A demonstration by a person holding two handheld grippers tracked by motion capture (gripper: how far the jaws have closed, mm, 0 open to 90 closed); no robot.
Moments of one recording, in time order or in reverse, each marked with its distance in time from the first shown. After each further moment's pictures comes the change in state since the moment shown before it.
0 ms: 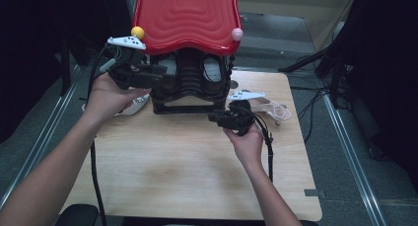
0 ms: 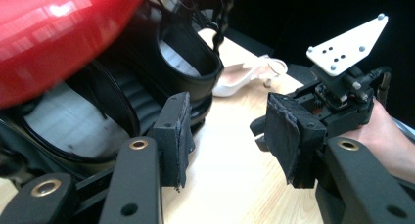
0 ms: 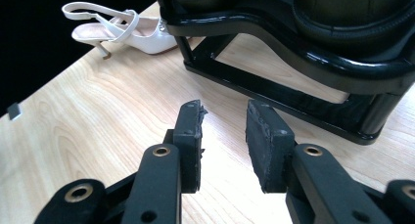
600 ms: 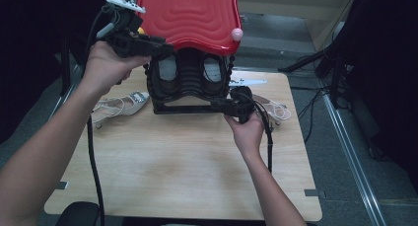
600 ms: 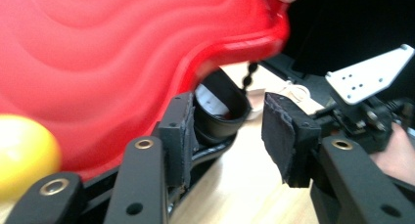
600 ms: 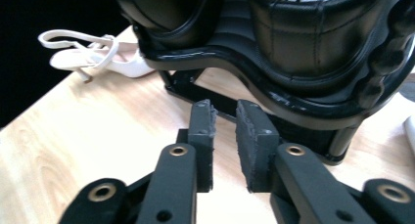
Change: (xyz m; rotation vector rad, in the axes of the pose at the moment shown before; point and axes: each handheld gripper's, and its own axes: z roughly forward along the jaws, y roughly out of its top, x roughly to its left) left arm 0.014 0.059 -0.013 -0.009 0.068 -0.009; right arm -0.005 0.033 -0.003 -0.015 -0.056 0.034
